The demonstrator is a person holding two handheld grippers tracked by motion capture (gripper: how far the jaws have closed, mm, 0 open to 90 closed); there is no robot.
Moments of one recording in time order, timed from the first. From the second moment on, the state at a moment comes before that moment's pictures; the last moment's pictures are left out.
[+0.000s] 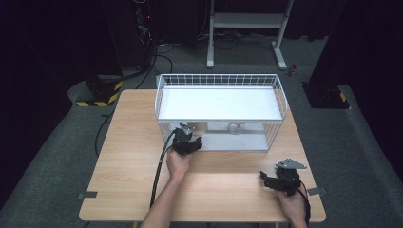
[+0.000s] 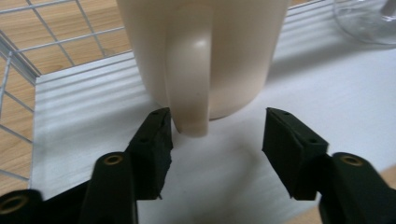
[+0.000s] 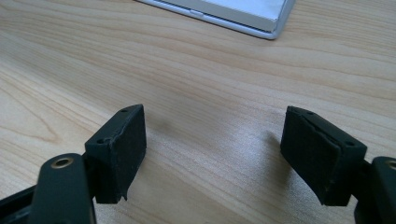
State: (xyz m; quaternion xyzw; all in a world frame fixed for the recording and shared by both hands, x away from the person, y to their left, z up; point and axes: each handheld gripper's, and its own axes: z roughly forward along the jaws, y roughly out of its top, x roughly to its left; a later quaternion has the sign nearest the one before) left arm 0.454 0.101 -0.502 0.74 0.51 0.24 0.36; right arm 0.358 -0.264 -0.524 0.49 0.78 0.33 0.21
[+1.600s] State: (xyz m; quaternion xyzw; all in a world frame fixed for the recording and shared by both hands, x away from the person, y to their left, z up) left arm 0.407 0.130 -0.465 0.74 0.48 0.24 0.41; right arm 0.358 -0.264 -0.524 0.49 0.78 0.33 0.21
